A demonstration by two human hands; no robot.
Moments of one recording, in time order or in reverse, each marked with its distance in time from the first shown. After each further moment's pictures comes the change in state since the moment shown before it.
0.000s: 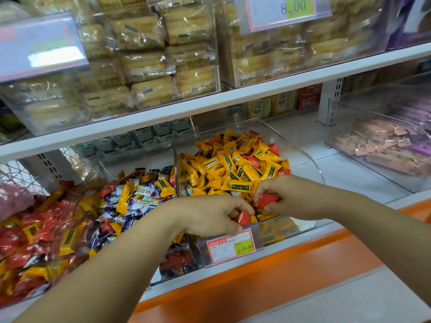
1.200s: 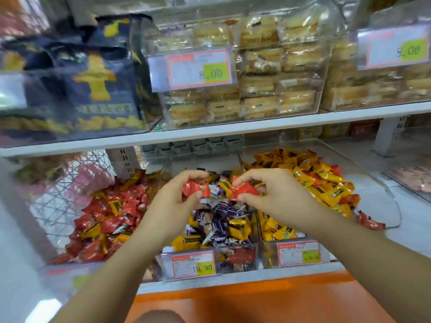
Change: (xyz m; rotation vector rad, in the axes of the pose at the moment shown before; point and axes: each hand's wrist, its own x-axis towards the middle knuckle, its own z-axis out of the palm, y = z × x) left_hand -0.137 -0.086 0.007 -0.397 1.088 0.020; right_hand 0.040 -0.146 0.018 0.261 0.331 -0.173
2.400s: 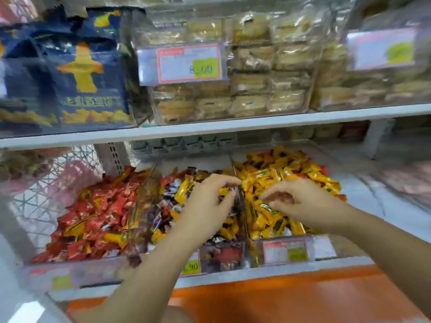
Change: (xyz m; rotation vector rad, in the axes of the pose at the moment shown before) left_hand 0.016 0.011 0.057 0.228 -0.025 0.247; right_hand -0.016 0.048 -0.030 -0.220 -0.175 0.005
